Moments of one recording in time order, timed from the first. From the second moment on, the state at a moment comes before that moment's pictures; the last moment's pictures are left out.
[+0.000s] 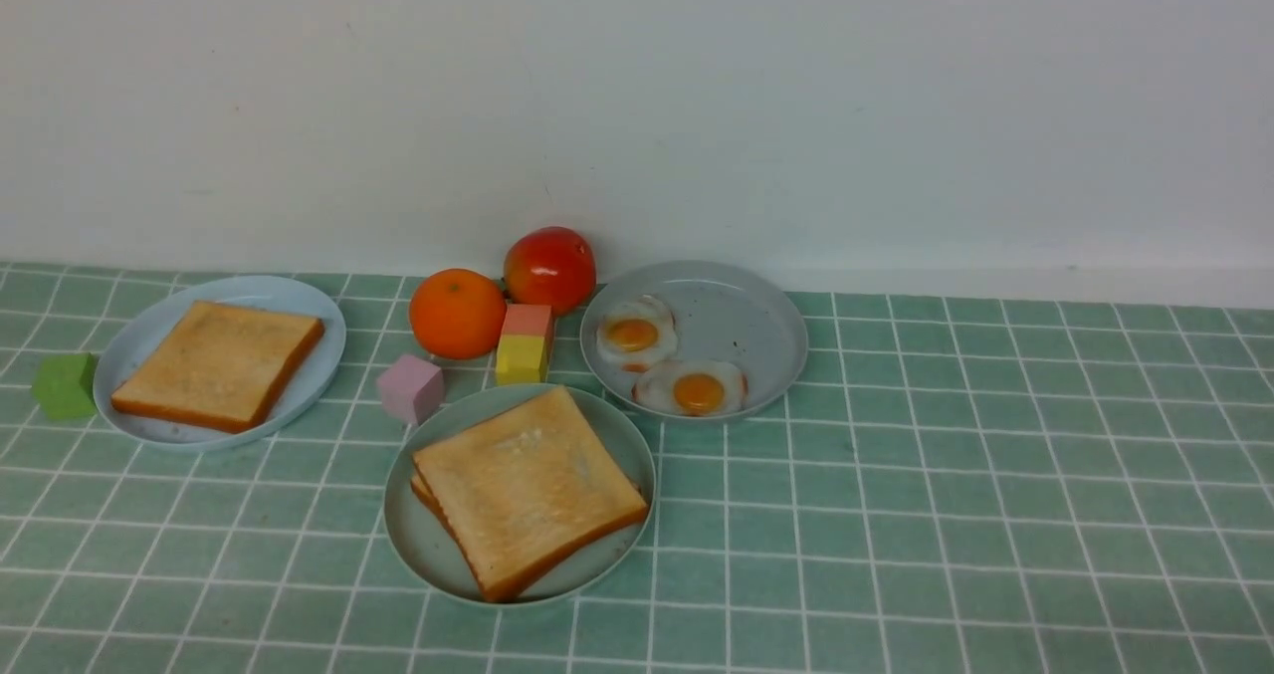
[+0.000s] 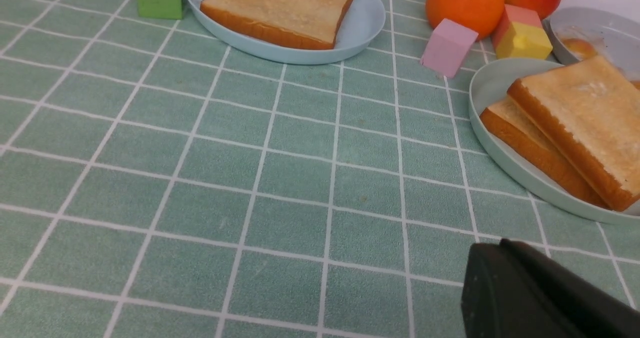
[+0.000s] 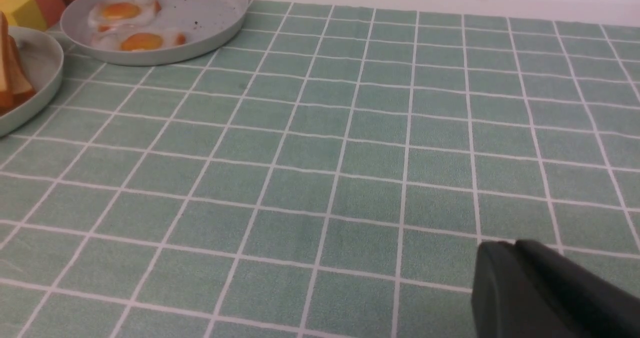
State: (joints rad) right arm 0.05 -0.01 0.01 0.14 0.39 -0.13; left arm -0.07 -0.01 0.03 0.00 0.37 -0.22
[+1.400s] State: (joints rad) right arm 0.05 -0.01 0.01 0.14 0.39 -0.13; left arm -0.07 -0.01 0.03 0.00 0.37 -0.22
